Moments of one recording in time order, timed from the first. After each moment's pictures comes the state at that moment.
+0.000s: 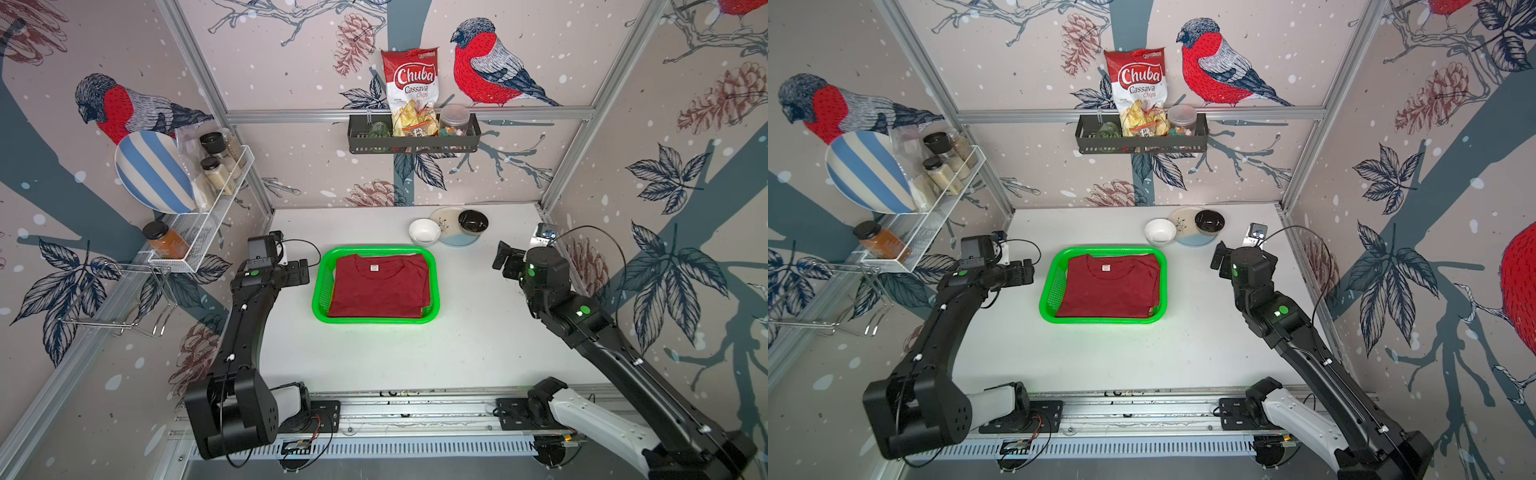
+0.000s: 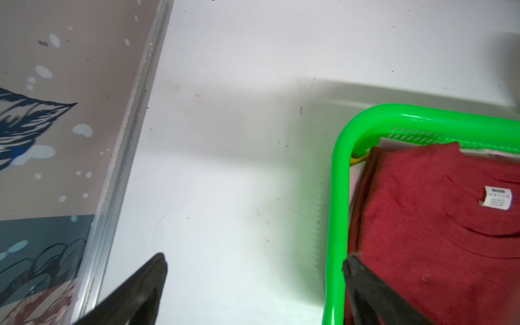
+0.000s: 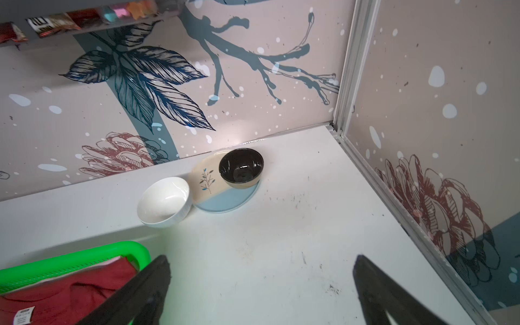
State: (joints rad) left arm 0.20 1.29 1.01 -0.64 0.08 0.03; right arm 0.49 0.91 0.91 -0.42 0.50 0.32
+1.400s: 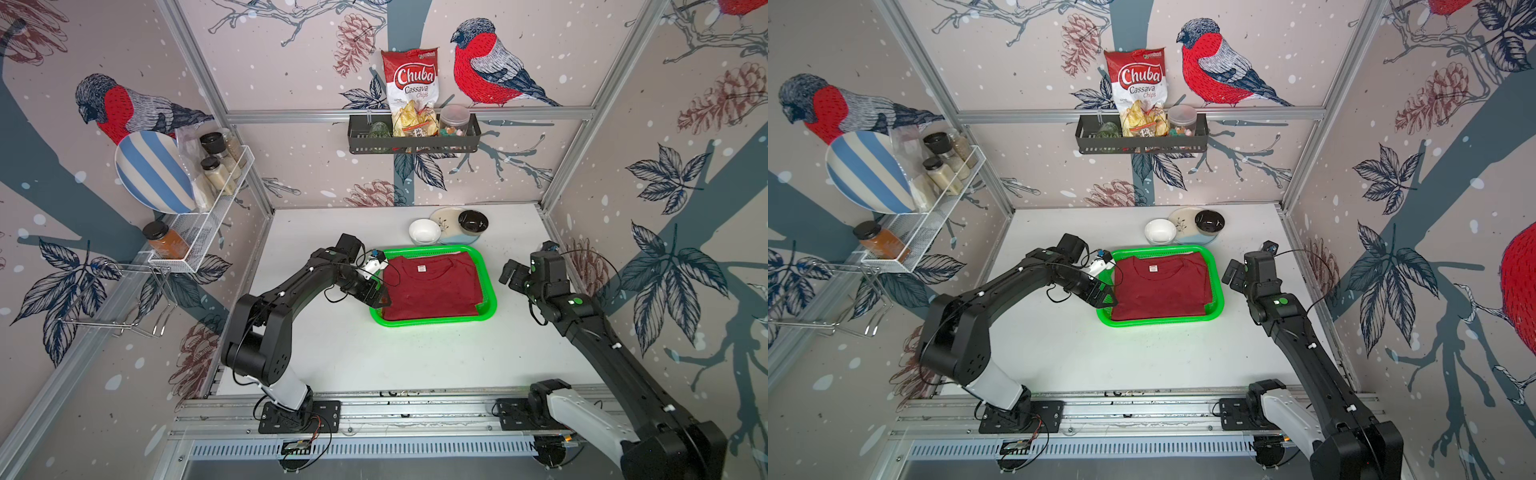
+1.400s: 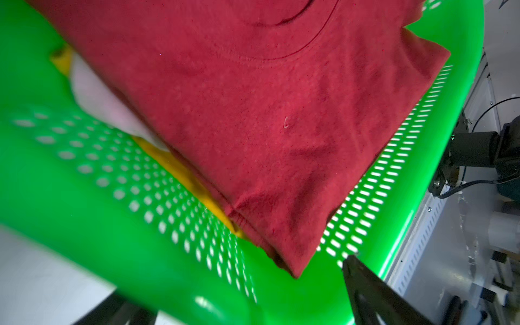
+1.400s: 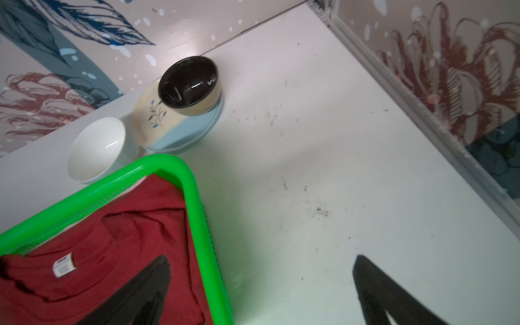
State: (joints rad) left arm -0.32 1.57 1.13 -0.79 0.58 0.24; right arm 0.24 0.96 0.76 -0.48 0.31 0.45
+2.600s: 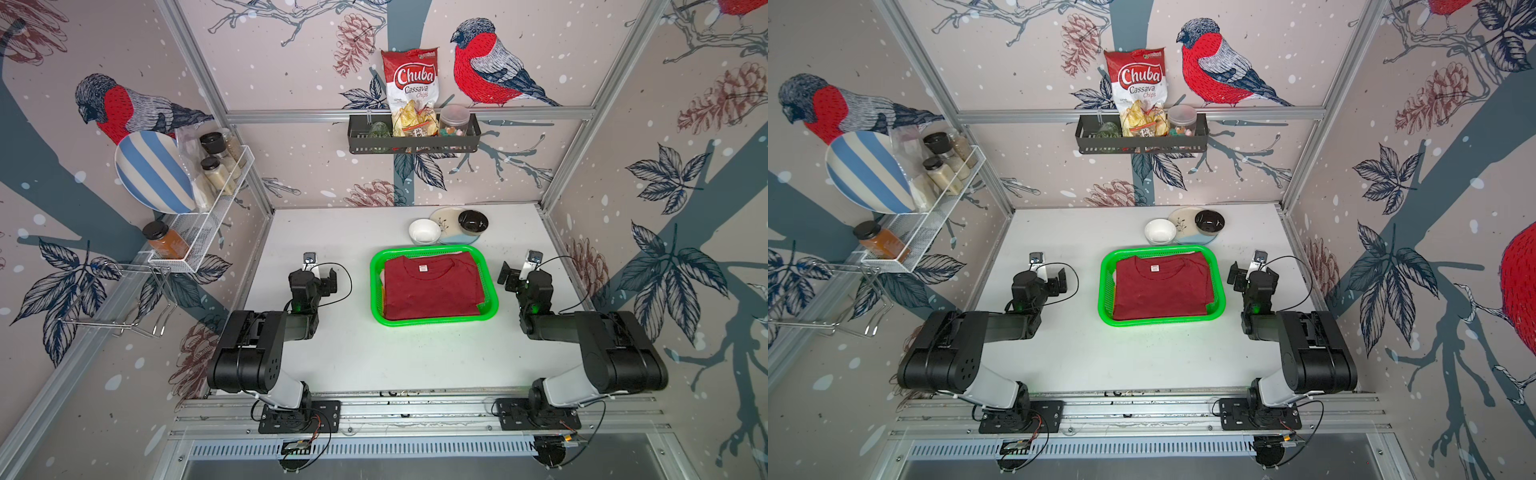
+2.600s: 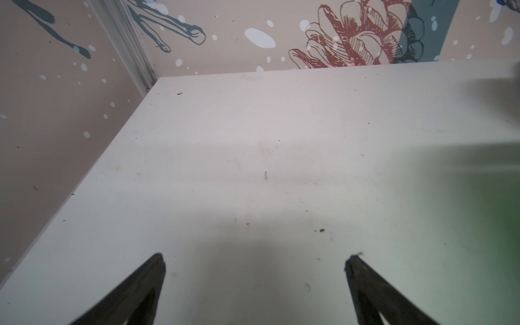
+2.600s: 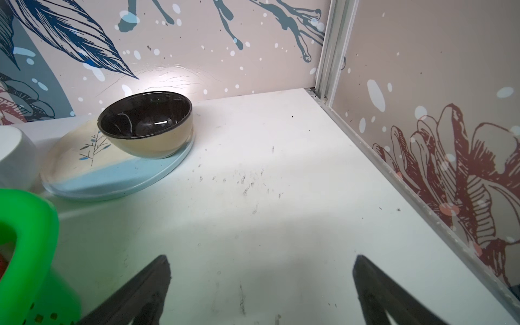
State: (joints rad) left arm -0.04 1.55 0.40 0.76 -0.14 0.03; right arm 0.06 1.51 0.36 0.84 0.21 0.06
